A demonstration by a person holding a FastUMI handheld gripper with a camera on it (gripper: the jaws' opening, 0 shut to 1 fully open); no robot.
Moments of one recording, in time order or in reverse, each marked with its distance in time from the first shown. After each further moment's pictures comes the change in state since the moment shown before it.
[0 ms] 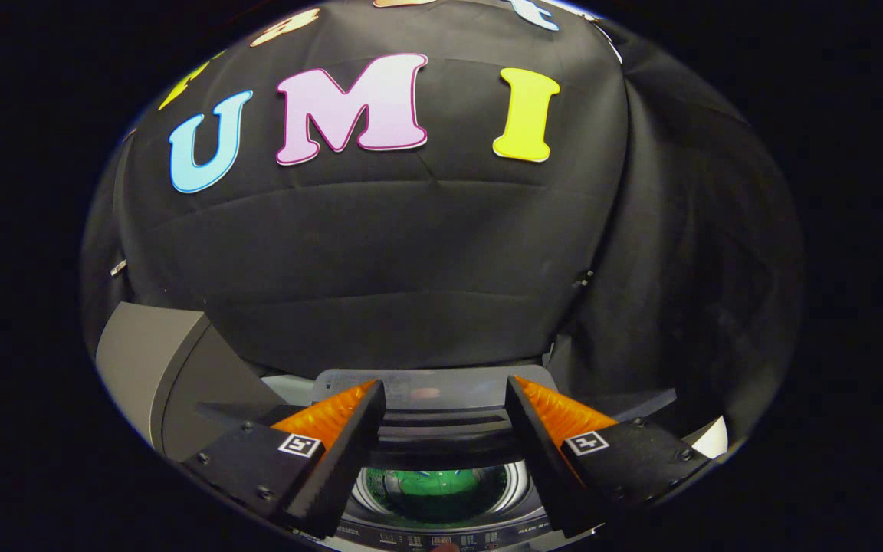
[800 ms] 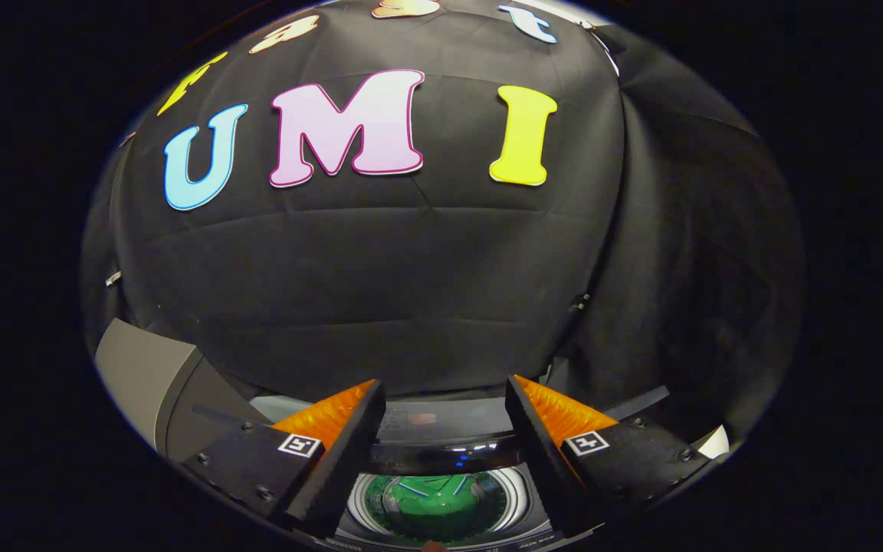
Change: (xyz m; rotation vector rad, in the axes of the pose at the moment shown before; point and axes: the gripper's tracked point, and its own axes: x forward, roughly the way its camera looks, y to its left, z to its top) arm 0.016 0.003 0.041 0.002 -0.100 -0.015
